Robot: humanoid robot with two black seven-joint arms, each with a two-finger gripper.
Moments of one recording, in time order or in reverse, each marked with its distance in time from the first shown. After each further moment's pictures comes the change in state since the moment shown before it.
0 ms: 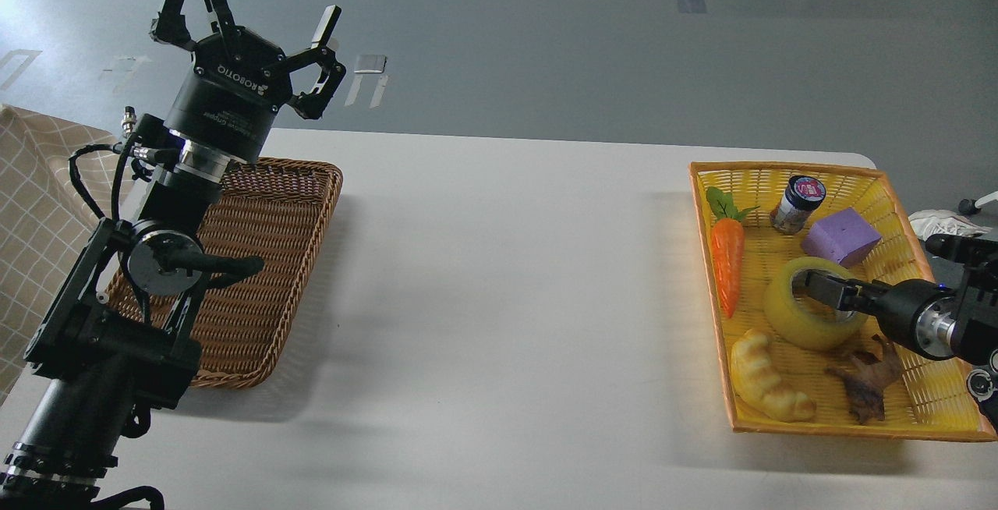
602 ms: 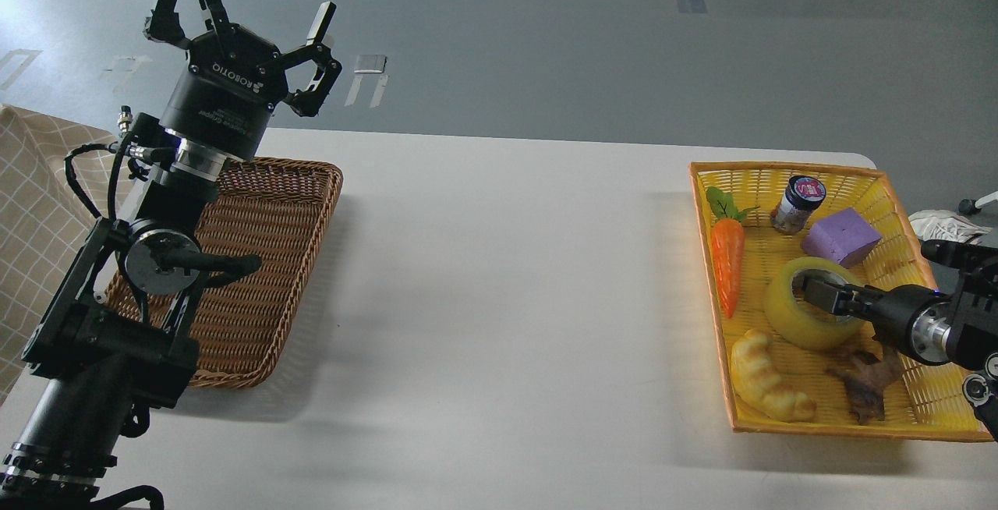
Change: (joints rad) left arm 0.001 -0.003 -0.005 0.000 -0.002 0.000 -0.003; right arm -0.017 0.003 0.000 0.004 0.004 0.001 0.000
